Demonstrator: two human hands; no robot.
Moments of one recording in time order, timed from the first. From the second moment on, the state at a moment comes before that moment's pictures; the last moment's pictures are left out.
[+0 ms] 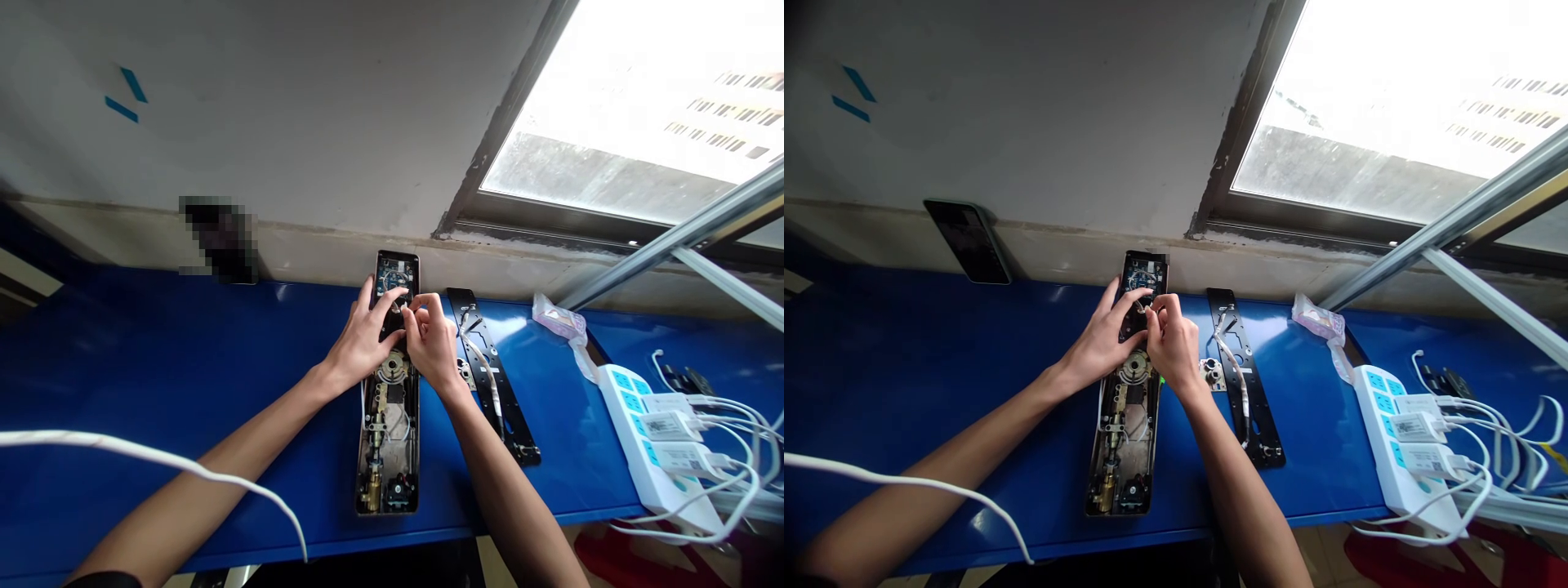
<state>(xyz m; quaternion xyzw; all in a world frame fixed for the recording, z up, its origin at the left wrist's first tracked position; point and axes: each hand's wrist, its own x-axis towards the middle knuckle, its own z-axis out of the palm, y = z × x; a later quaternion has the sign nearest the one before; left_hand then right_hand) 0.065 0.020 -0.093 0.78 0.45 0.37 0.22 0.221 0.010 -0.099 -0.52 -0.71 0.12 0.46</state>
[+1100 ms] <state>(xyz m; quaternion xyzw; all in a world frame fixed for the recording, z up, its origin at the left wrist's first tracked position) 0.065 0.019 -0.095 0.78 0.47 0.36 0.22 0.240 0.005 -0.099 -0.55 -0.62 0.12 0.55</state>
